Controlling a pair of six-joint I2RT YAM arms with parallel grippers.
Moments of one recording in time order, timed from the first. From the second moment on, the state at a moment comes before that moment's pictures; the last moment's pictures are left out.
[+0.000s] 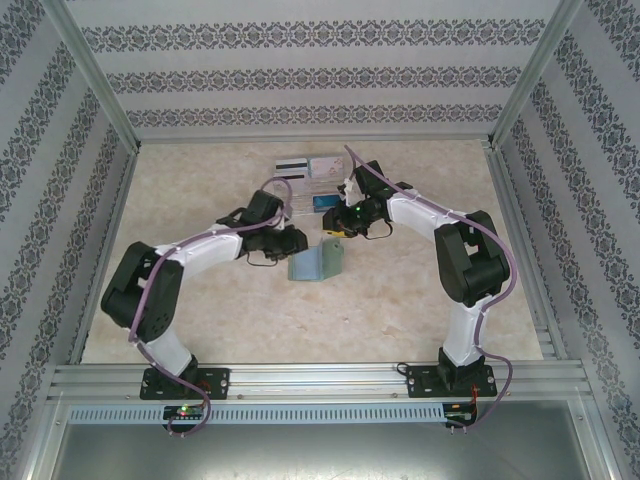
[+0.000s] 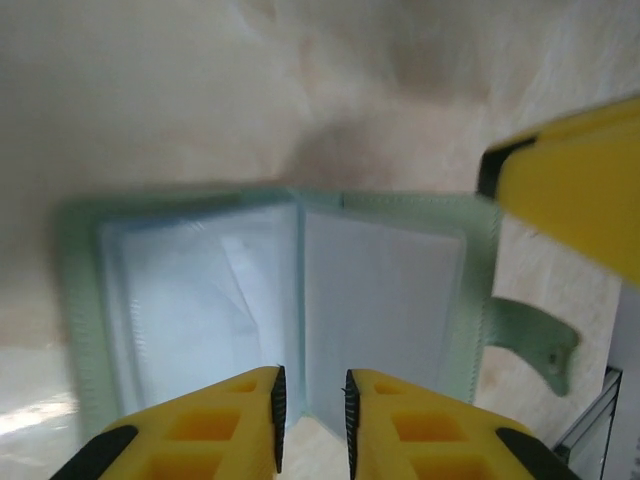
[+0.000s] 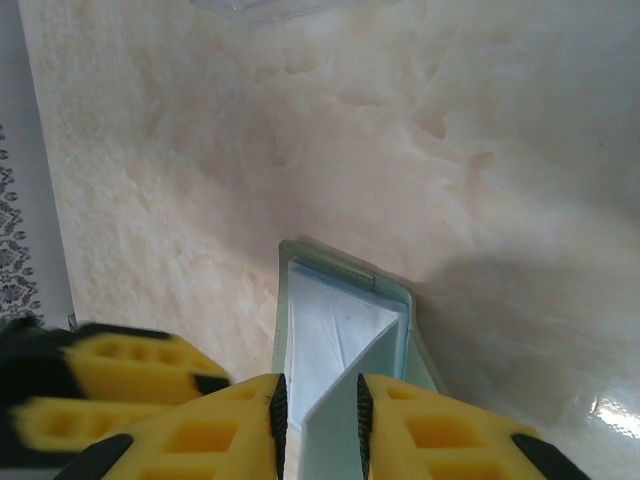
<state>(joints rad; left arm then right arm) -0.49 1.70 1.02 -0.27 0.44 -0.75 0.40 1.93 1.34 -0.50 -0.67 0.55</state>
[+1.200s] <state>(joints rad) -0.62 1.90 1.15 -0.38 0.44 -0.74 0.50 1.83 0.97 -0.37 -0.59 0.62</state>
